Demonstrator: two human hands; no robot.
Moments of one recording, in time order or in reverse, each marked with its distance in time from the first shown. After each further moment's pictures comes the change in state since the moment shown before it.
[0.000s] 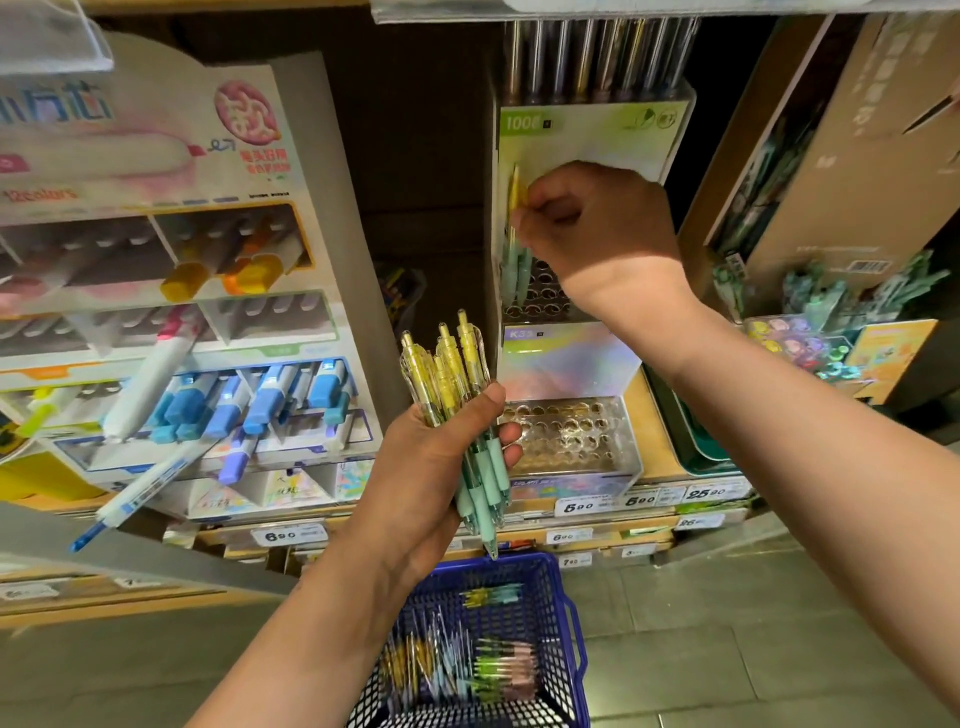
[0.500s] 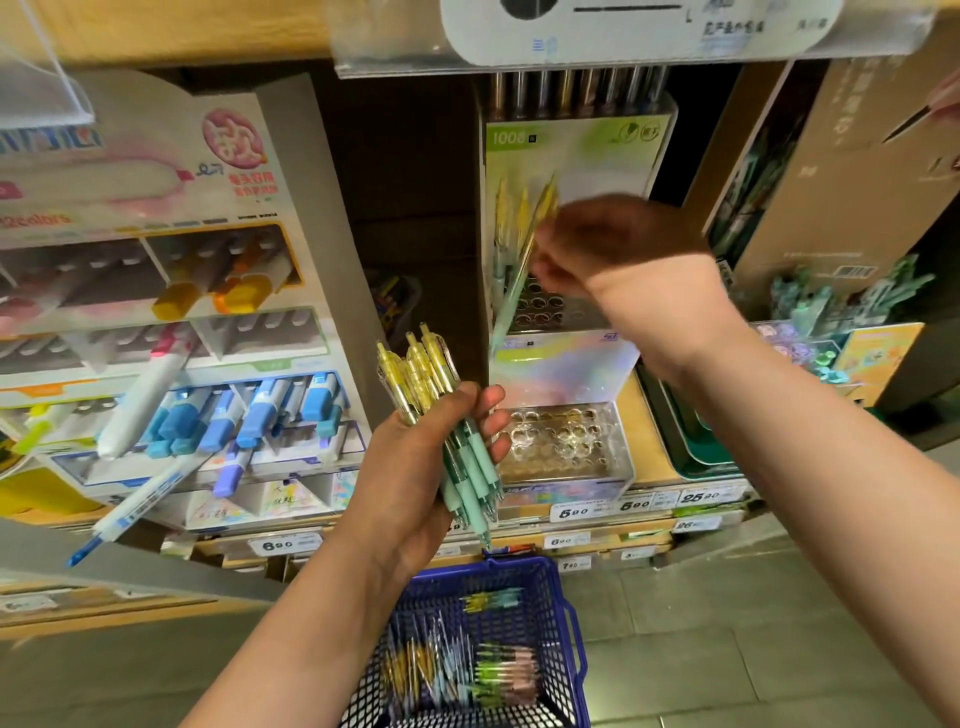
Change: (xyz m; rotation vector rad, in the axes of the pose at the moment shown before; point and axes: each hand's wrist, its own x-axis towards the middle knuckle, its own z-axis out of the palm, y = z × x) left_hand 0.007 0.006 0.001 -0.088 0.036 -0.022; right_hand -0.029 0.001 -0.029 0.622 -0.099 0.267
